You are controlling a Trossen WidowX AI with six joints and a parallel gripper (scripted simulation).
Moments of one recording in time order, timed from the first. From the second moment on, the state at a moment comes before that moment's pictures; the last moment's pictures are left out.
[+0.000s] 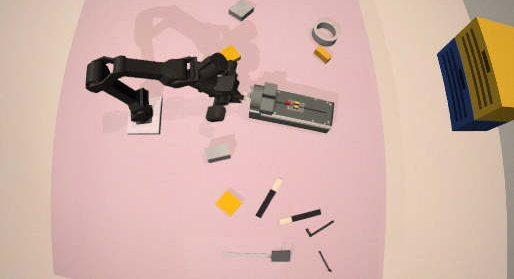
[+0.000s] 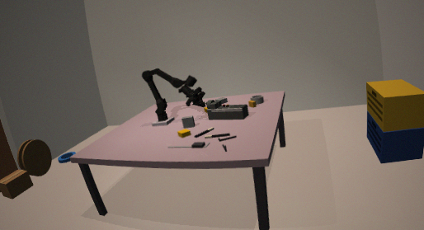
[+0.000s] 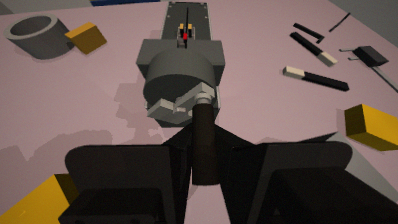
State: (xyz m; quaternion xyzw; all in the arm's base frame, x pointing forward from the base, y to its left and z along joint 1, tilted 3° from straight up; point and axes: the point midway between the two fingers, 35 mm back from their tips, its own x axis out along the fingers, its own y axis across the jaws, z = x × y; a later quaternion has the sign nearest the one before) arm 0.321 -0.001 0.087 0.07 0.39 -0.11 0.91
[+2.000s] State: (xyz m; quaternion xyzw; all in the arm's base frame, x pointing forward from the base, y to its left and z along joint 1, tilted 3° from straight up) arm 0.326 -0.006 0.187 0.07 0.39 -0.12 0.91
